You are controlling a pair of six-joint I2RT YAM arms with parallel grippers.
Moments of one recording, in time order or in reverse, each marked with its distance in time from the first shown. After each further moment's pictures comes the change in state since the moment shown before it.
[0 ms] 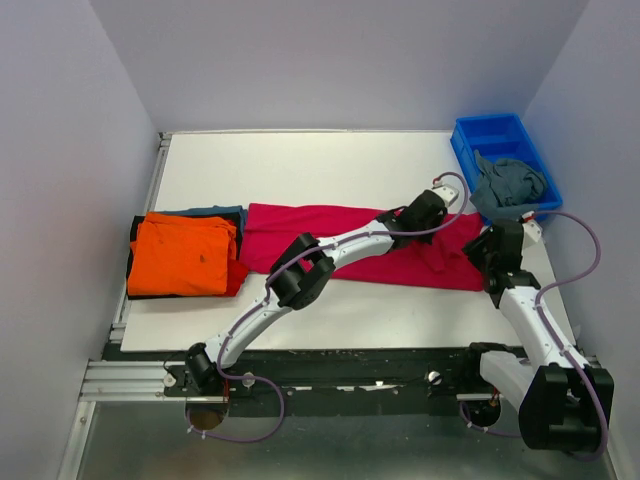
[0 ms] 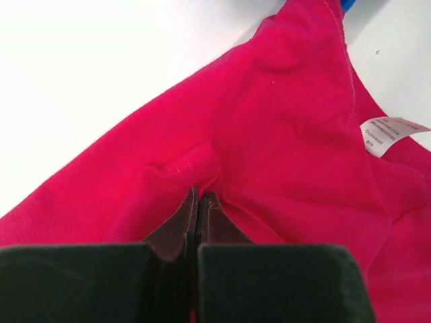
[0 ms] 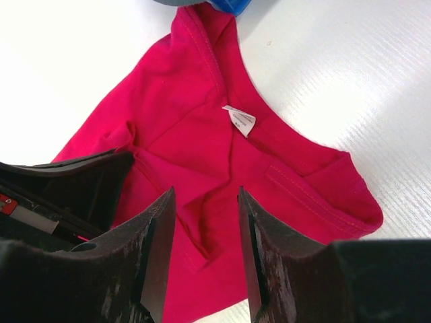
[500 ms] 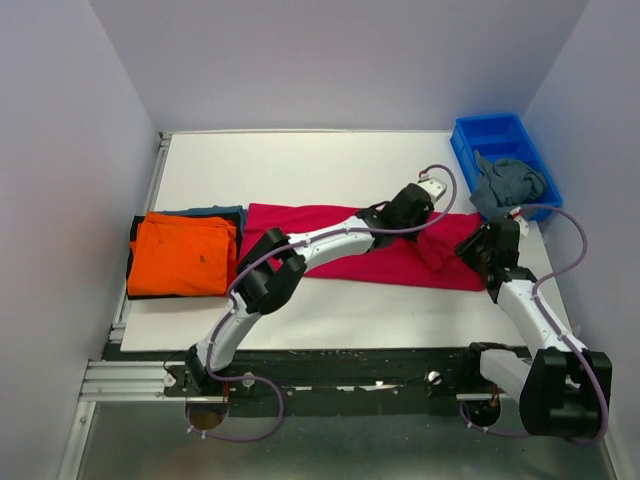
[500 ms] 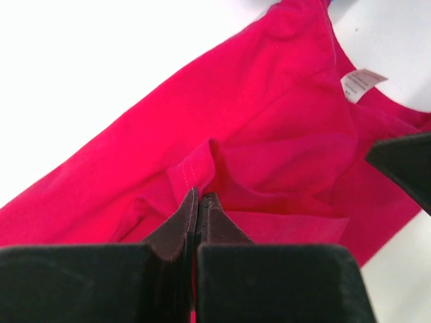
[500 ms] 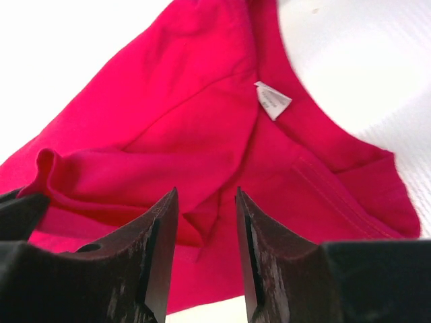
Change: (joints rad) left arm 0.000 -0.317 -0.341 0.015 -0.032 0.031; right arm 0.000 0.072 0.003 0.023 -0.111 -0.053
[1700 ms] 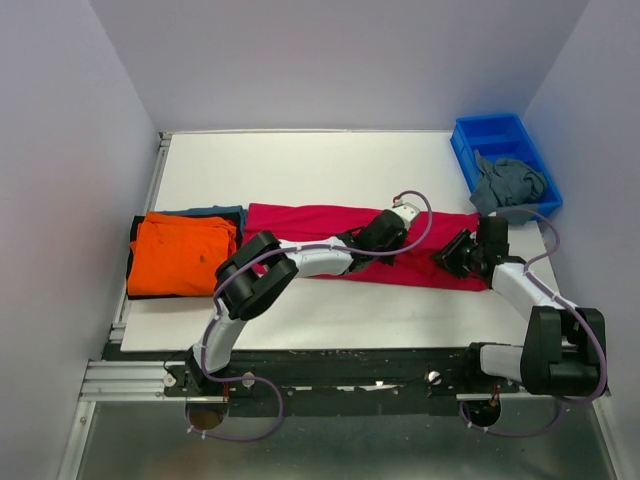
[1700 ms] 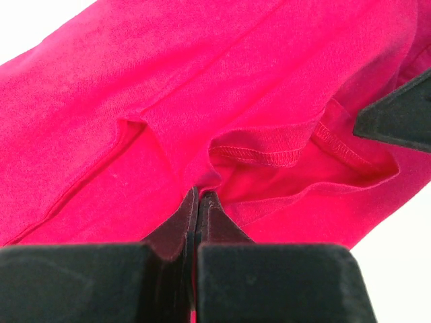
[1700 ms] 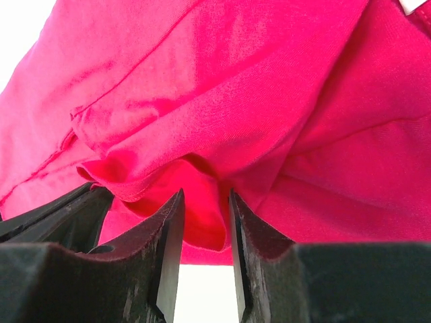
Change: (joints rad) left arm 0.001 -0.193 -0.494 0.250 0.010 -0.039; right arm 0.007 0.214 0.037 -0.015 -0.362 0.084
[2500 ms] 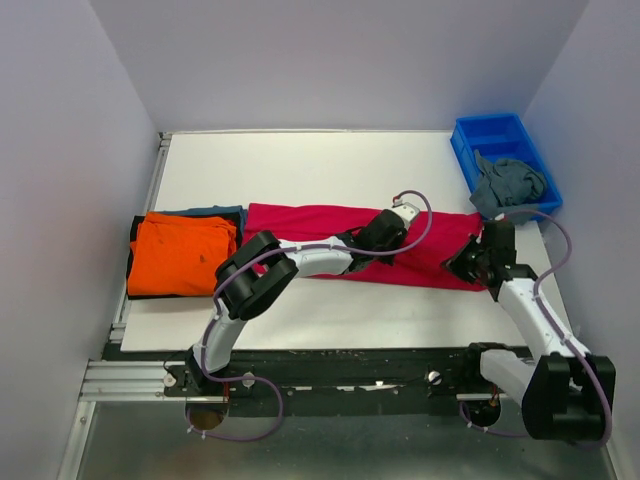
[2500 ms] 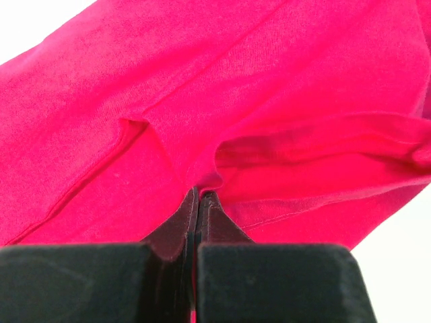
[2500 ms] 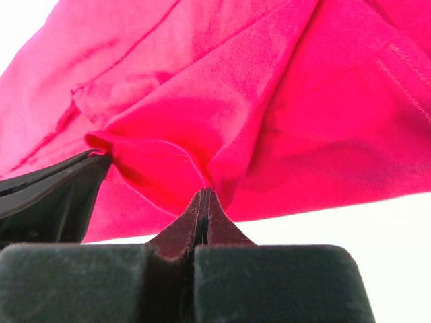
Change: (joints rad) left arm 0.002 0.000 0.000 -0.001 0.000 0.000; right arm 0.026 -0.156 0.008 -0.178 0.072 -0.048
